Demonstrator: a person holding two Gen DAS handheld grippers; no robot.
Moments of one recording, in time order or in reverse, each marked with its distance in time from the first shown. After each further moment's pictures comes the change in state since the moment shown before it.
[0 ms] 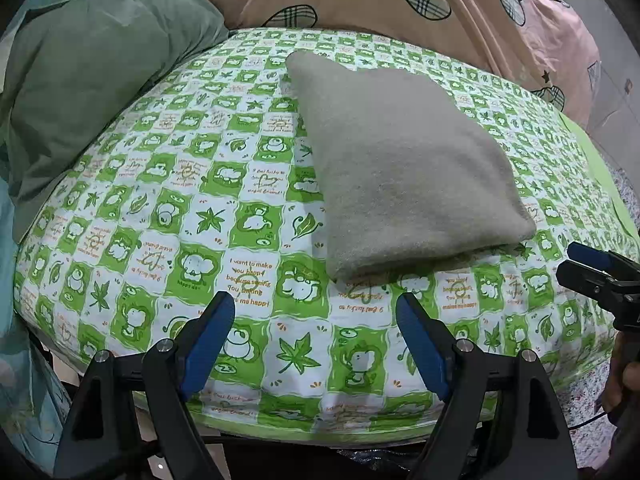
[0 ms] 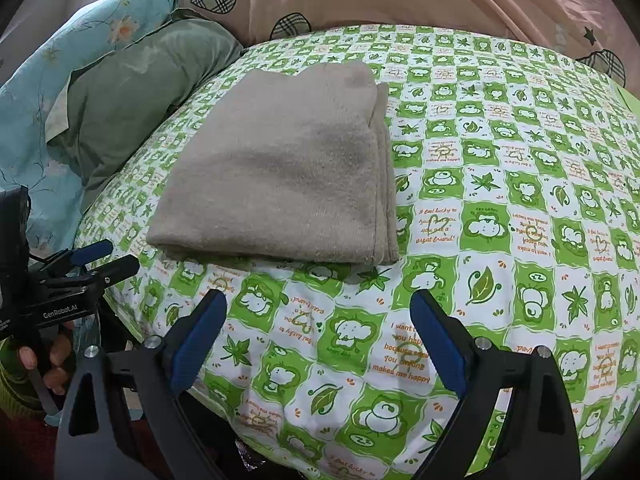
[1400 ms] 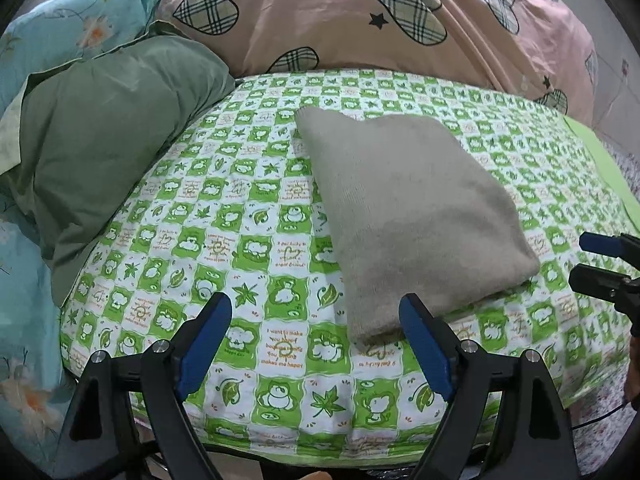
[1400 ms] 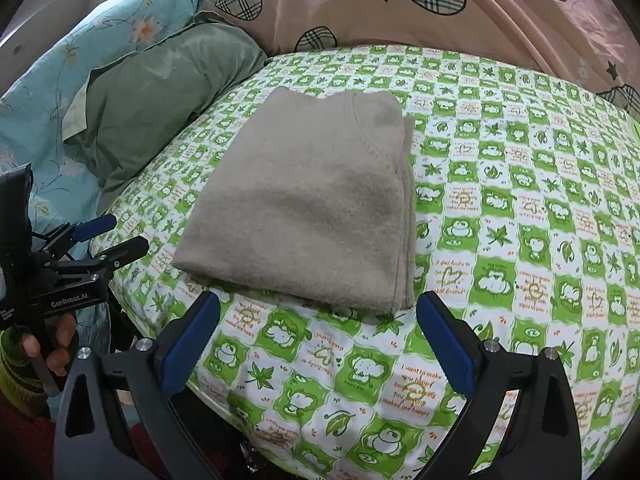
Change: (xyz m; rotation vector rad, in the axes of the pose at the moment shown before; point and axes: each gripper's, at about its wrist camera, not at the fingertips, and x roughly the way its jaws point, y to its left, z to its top) left arm -0.029 -0.006 0.037 0.080 -0.091 0.096; right arm -0.011 0.016 0.032 -0.070 -0.007 0.043
